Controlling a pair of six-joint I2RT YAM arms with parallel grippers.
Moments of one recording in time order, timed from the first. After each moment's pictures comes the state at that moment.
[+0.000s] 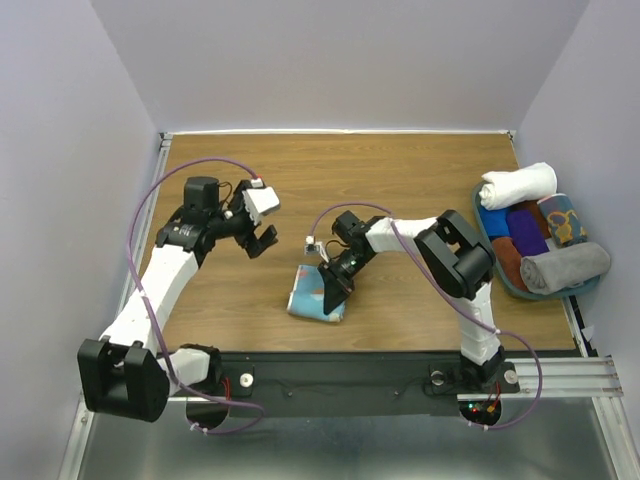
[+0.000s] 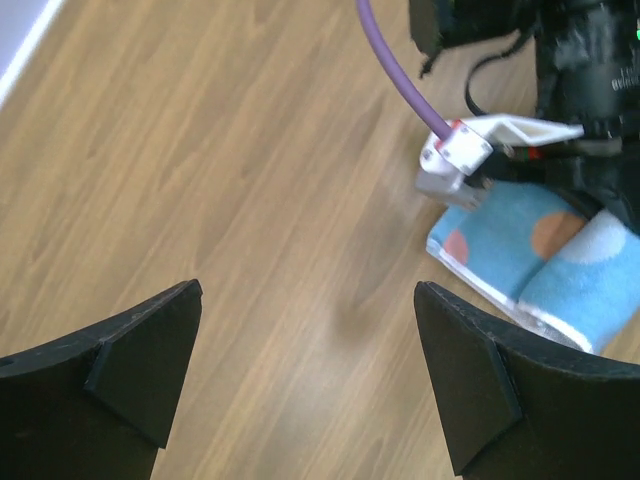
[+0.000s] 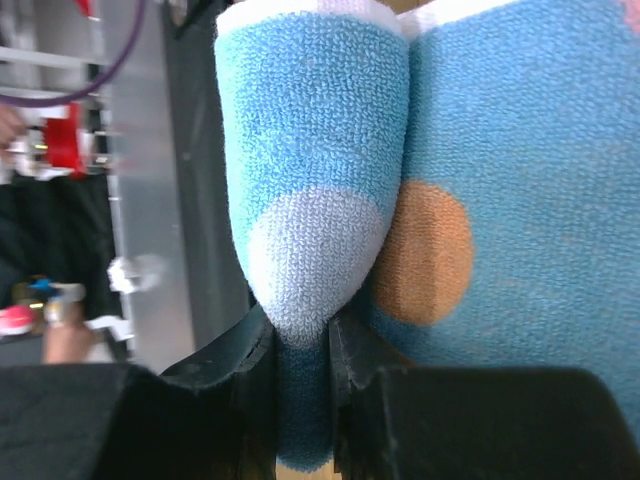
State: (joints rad) left arm -0.18 1.15 0.96 -0.46 0.66 0.68; right arm 0.71 2.08 1.27 -0.60 -1.04 -0.32
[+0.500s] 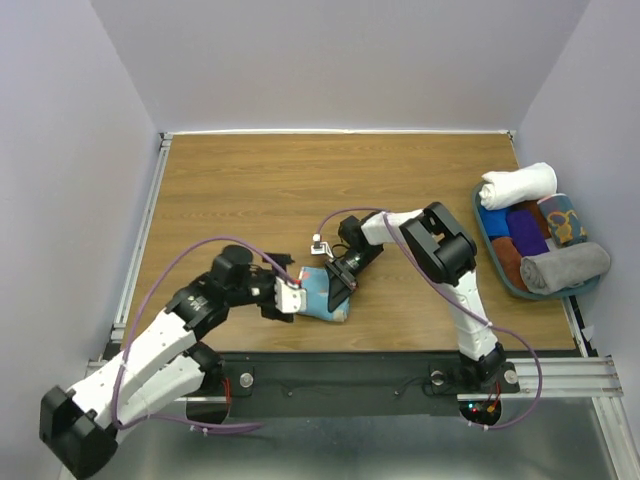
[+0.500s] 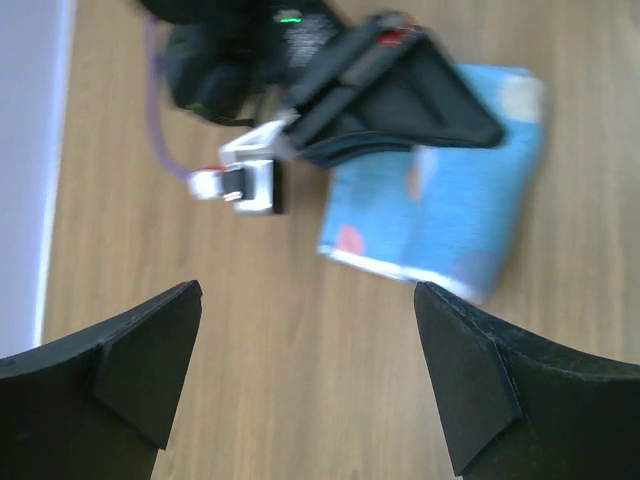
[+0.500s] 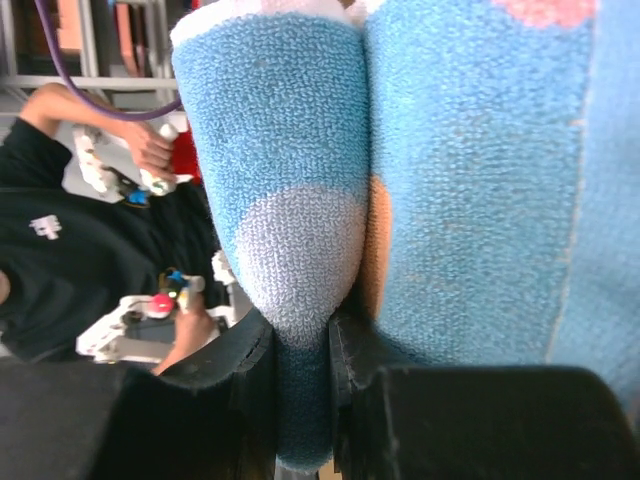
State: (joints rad) left arm -0.60 0.73 0.56 -0.39 0.46 0.93; right arm 0.63 2.28 1.40 -0.86 -1.23 -0.42
